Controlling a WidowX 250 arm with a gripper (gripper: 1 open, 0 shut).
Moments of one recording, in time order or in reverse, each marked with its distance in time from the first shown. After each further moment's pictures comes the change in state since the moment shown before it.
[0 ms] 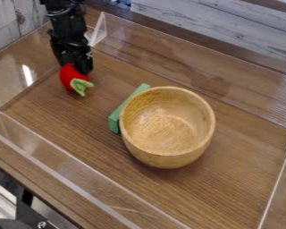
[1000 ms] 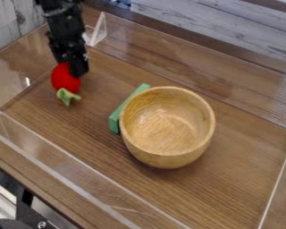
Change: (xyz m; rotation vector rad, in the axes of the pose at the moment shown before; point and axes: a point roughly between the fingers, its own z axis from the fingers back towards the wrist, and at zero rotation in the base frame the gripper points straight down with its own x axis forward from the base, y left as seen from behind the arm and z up) arm -0.007 -0.023 0.019 -0.037 -0.043 -0.009
